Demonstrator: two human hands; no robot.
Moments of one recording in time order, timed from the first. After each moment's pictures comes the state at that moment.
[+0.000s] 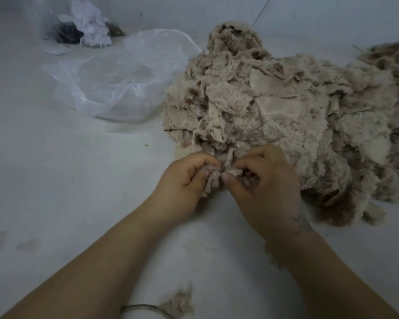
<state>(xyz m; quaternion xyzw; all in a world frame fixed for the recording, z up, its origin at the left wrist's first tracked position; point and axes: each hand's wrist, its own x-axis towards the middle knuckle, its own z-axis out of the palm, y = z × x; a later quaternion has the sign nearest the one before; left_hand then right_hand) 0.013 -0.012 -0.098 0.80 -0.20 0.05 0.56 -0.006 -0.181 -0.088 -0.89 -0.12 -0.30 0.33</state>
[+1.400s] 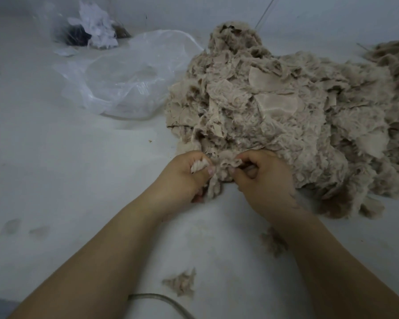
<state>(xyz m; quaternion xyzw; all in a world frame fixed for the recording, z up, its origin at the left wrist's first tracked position) 0.006 -0.013 -0.088 0.76 -0.08 -0.09 0.63 0.009 -0.194 -0.100 -0.92 -0.04 -0.15 0.37</state>
